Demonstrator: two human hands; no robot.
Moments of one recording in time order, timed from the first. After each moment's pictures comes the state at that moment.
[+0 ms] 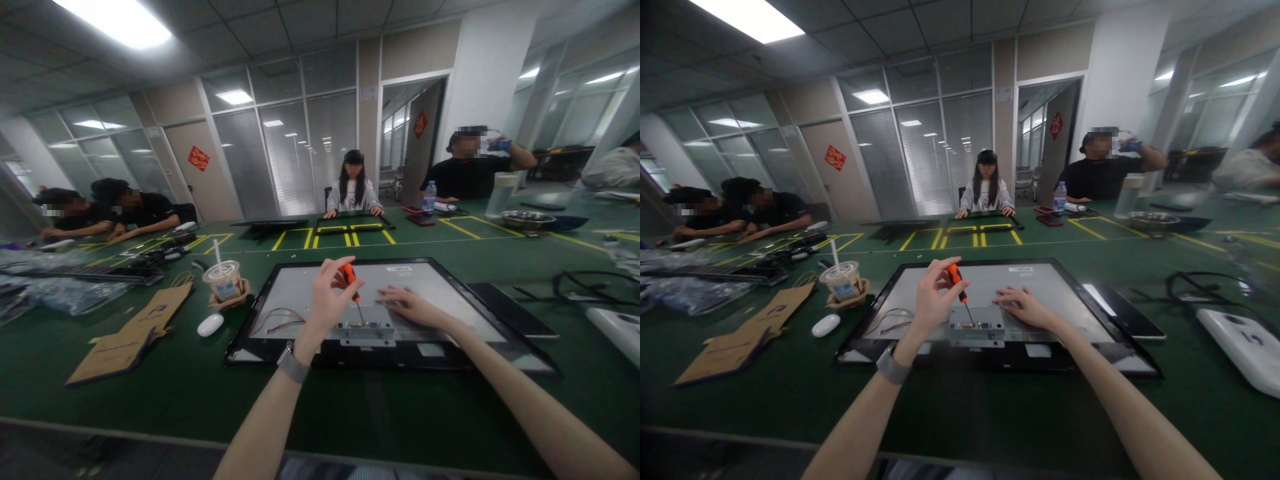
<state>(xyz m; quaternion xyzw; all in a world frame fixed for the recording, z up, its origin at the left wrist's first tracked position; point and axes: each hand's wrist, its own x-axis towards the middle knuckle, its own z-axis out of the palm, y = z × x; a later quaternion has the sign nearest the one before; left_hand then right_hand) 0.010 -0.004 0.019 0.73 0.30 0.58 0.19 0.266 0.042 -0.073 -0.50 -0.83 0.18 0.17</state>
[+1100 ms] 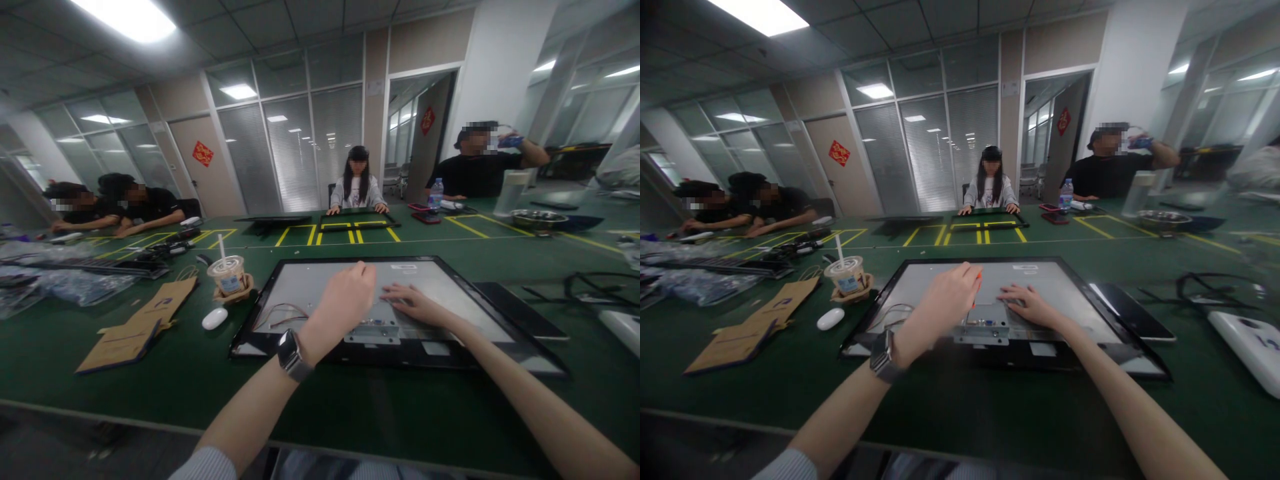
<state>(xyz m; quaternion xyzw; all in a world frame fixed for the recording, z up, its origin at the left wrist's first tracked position) 0.022 -0.028 0.049 0.88 0.38 0.24 -0.16 0.265 0.041 -0.072 -0.50 -0.84 0.16 0.16</state>
